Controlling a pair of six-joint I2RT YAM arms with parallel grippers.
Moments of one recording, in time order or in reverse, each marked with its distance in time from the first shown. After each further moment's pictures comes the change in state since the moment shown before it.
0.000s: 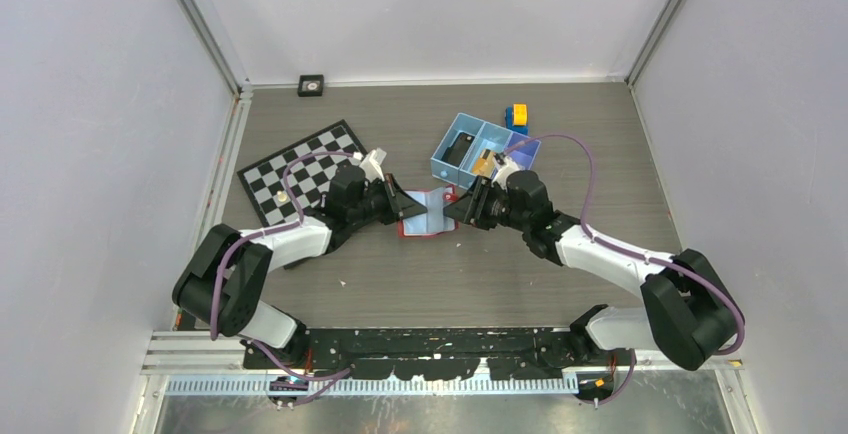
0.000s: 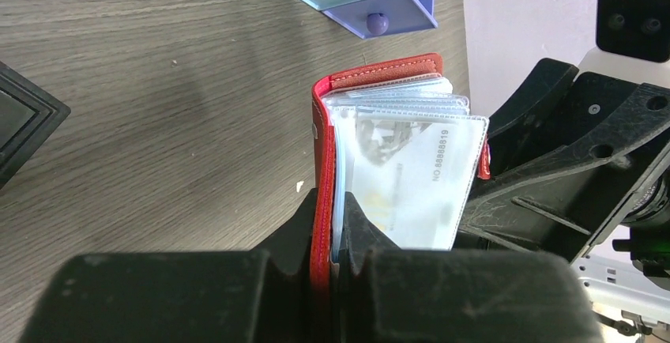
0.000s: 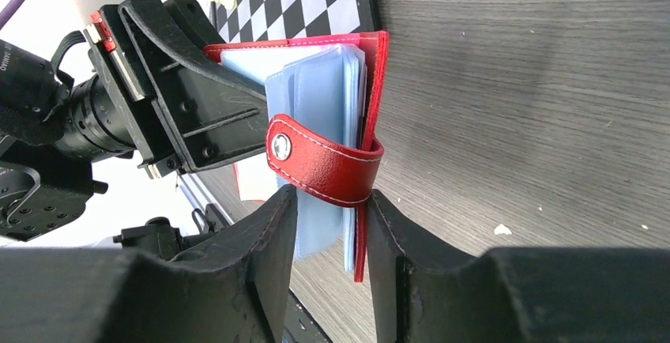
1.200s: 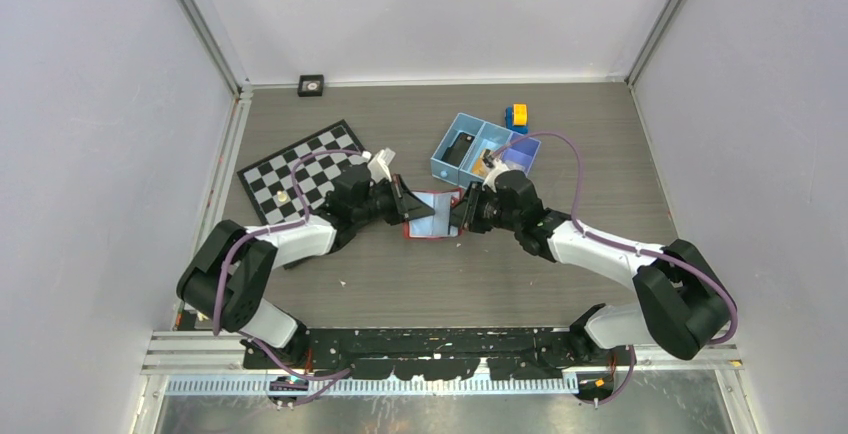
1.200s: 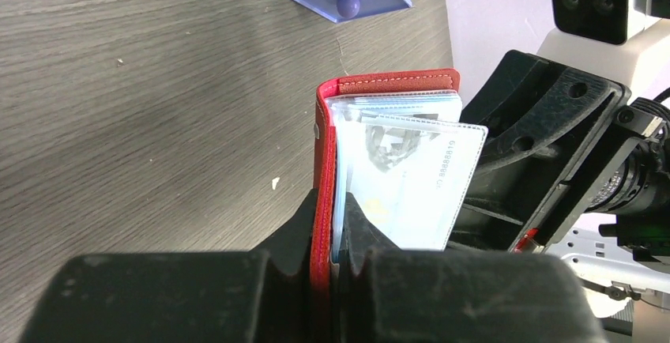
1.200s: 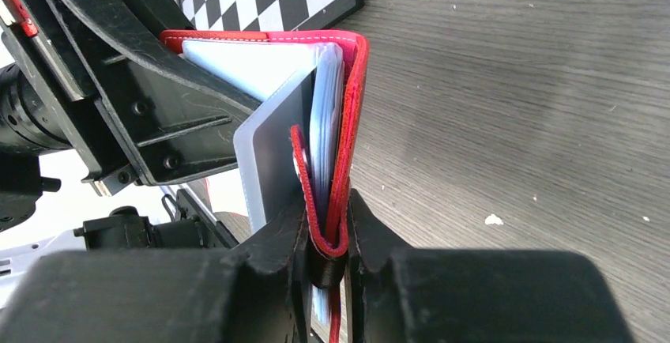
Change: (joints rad) left arm -0.032 0.024 0.018 0.032 0.039 -0.004; right arm 0.045 0.060 0.048 -0.064 0.020 -0.048
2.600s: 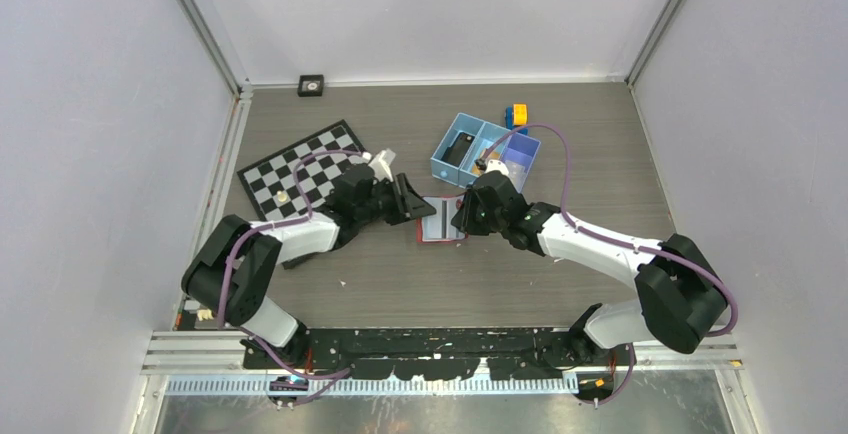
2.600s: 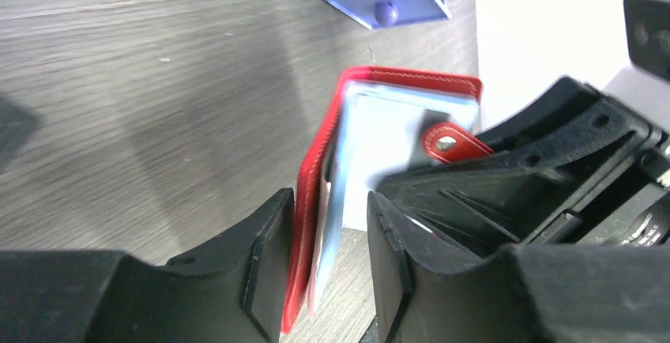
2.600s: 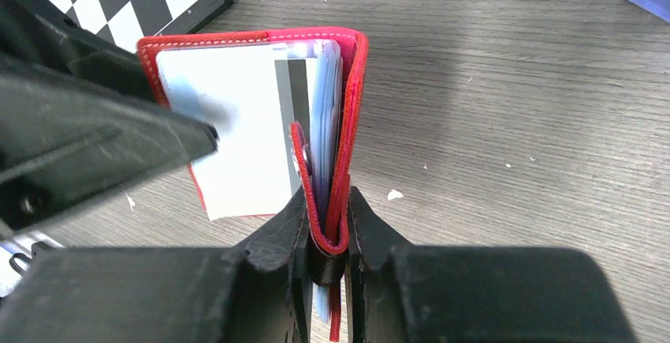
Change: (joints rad) left arm -0.023 0.039 0.045 -0.076 -0.059 0.037; right arm 0.101 0.034 0.137 -0.342 0.348 -0.096
